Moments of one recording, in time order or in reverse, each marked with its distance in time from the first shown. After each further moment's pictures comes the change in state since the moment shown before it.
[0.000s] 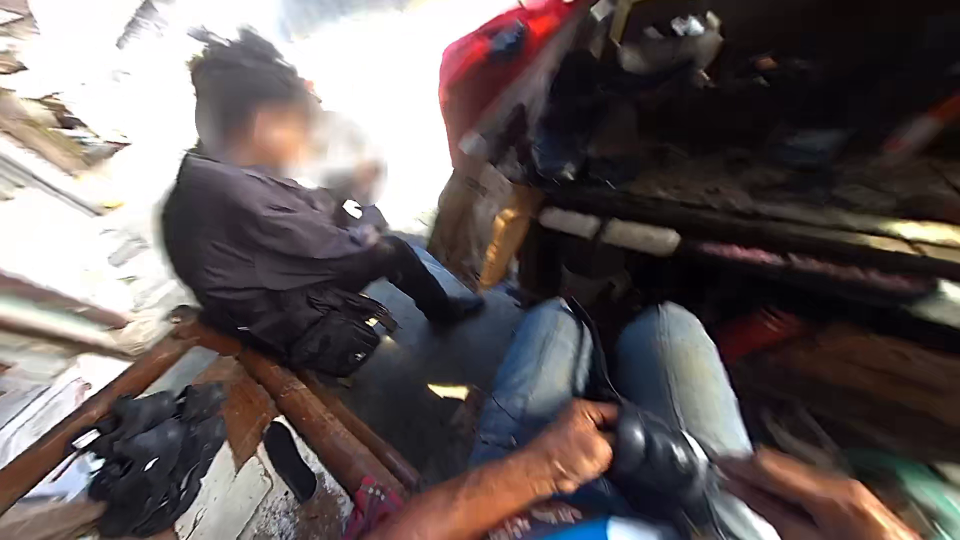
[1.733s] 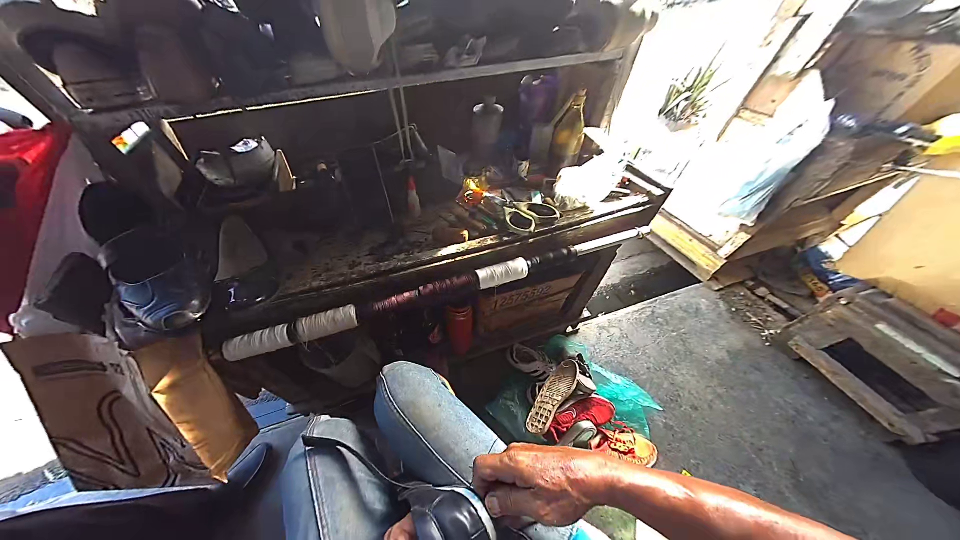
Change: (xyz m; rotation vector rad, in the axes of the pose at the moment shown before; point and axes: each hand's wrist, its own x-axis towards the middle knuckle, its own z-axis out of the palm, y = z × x) left_hand 0.001 -0.022 -0.003 -0.242 -0.120 -0.011; right_hand 0.008 -0.003 -0.002 0.331 -0.282 0.237
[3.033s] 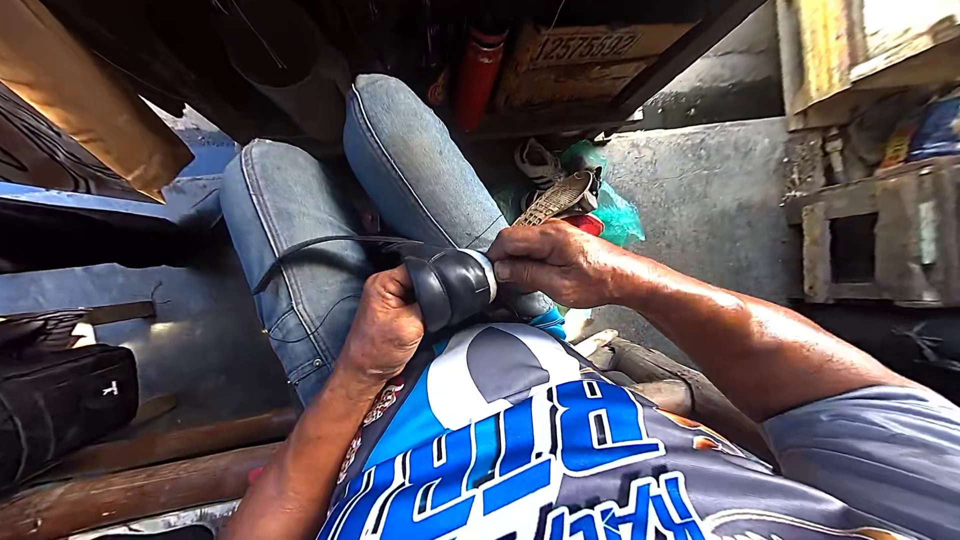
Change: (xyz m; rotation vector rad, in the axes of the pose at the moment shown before) left_hand -0.001 0.005 0.010 0.155 -0.068 -0.063; right_hand -0.014 0.014 0.015 -0.026 0.224 -0.156
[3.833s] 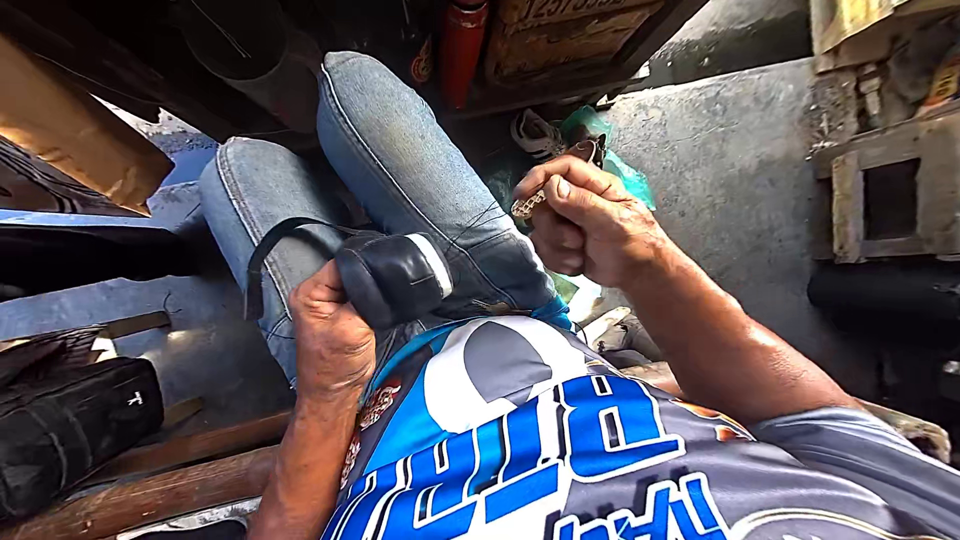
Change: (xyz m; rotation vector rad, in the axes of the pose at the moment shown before) left_hand -0.002 0.016 -0.016 0.166 0.244 0.152; right_hand -0.028 0.017 0.004 0.845 0.409 0.168
